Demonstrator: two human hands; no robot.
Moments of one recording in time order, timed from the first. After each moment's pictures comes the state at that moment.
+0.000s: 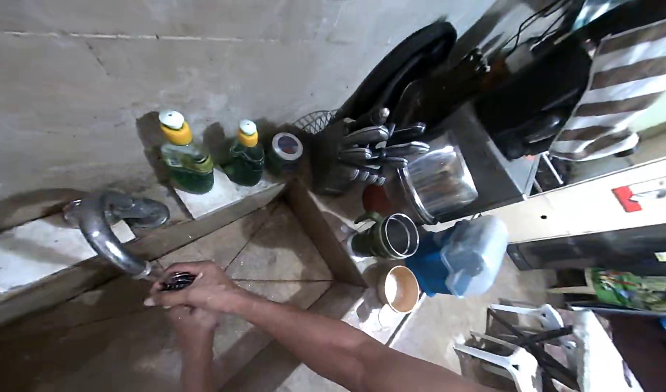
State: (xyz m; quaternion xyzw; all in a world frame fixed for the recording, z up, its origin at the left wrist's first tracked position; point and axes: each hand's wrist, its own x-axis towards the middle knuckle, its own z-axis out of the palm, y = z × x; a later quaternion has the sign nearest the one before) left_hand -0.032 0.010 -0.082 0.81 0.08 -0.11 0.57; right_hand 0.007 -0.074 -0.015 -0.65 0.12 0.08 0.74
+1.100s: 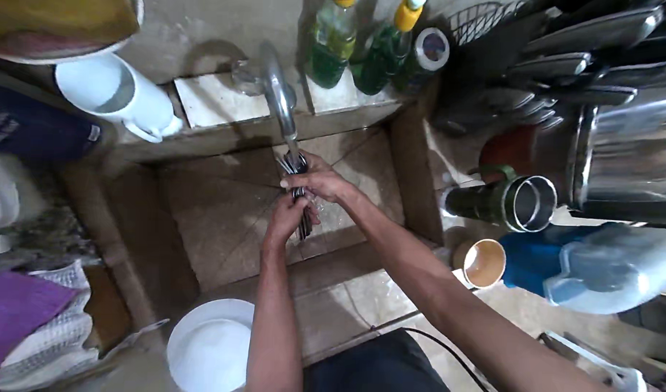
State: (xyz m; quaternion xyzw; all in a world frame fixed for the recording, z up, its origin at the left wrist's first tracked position) left_hand -0.025 0.047 -0.025 0.69 0.08 -0.40 0.59; right_hand 0.014 -0.095 -0.049 -0.60 0.08 0.24 0.76
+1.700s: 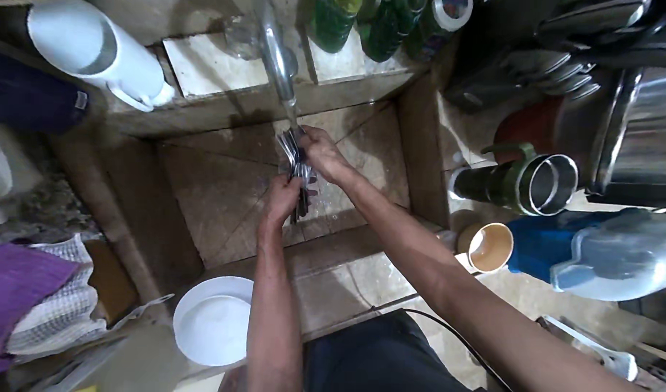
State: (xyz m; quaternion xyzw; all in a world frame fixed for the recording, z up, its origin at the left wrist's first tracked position) left_hand -0.029 0.058 -0.056 0.71 0.12 -0.38 0.59; right_hand 0.016 -0.090 -0.050 -0.71 0.13 0.18 0.67
